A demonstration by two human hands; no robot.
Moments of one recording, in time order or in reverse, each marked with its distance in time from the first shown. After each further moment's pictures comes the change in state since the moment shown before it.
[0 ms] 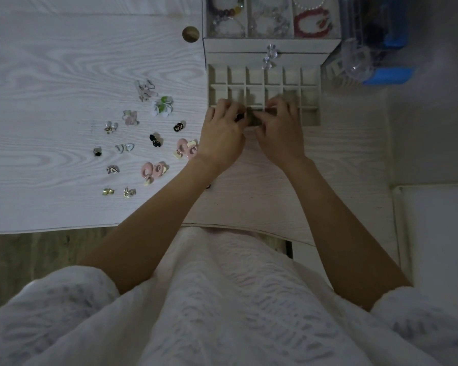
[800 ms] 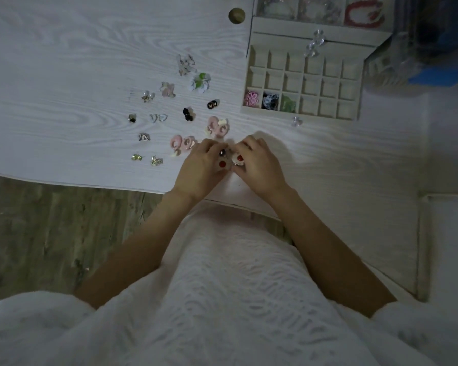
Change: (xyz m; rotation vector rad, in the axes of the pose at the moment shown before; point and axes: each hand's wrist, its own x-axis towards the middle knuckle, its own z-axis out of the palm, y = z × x) left_hand -0.126 -0.023 -0.030 -0.318 -0.218 -0.357; right_hand -0.072 -0.068 0.037 0.147 -0.294 -0.260
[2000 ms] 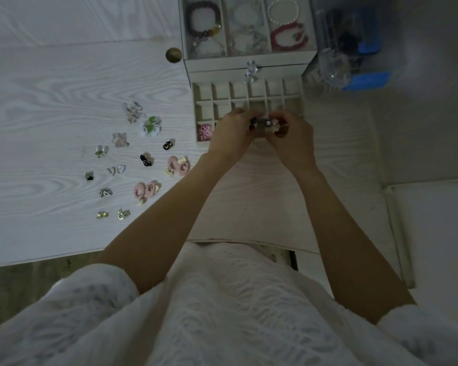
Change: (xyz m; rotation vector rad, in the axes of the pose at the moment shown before) left_hand 0.145 0.106 0.015 -0.109 -0.042 0.161; right_hand 0.019 0.088 -0.091 0.393 0.505 0.466
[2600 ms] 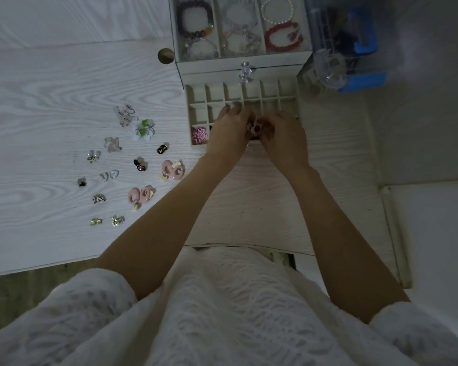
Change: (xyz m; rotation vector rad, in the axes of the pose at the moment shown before) left_hand 0.011 -0.002 0.008 0.173 0.049 0.053; right_hand 0.012 0.006 0.007 -0.321 -0.072 -0.109
